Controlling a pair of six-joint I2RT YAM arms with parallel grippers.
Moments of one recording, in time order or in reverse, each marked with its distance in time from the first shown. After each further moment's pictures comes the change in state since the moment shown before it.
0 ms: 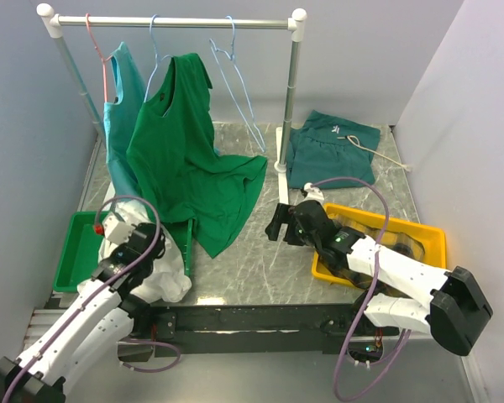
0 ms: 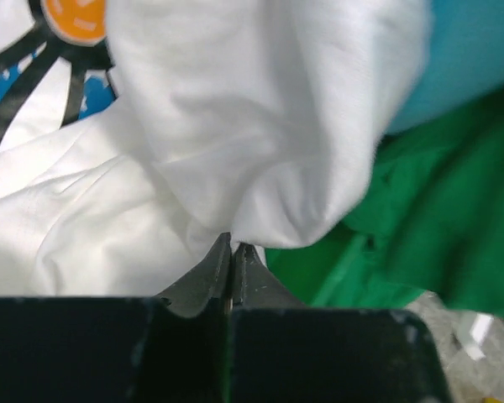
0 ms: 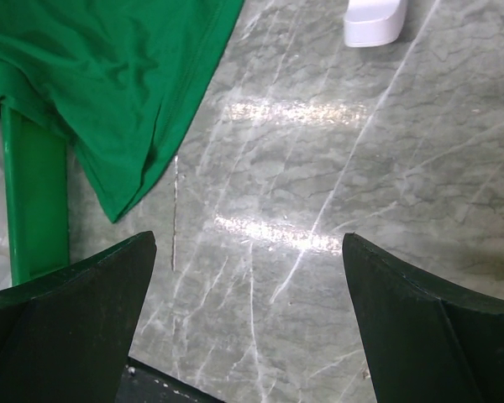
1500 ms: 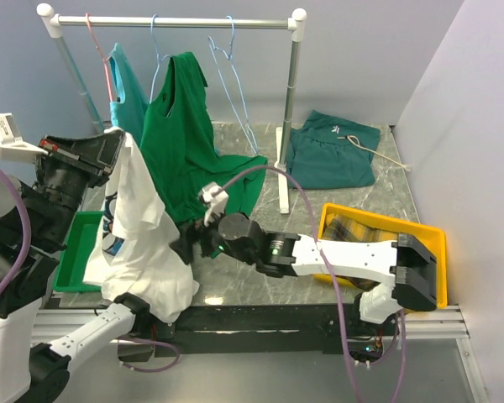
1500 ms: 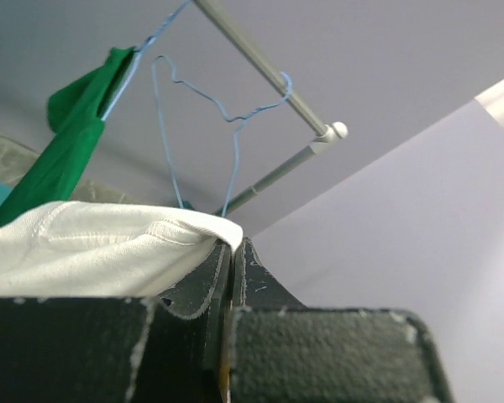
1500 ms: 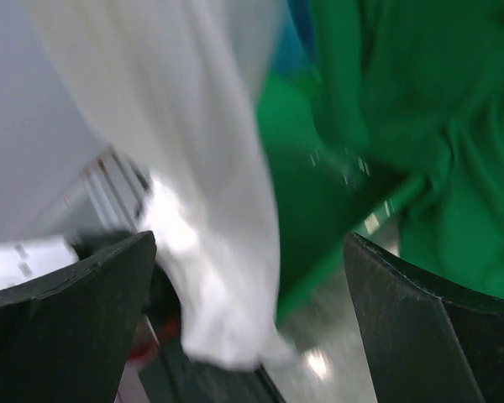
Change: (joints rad) left arm 0.000 0.224 1.249 -0.081 0.331 0.415; right arm 0.534 0.377 0.464 0.344 0.067 -0.307
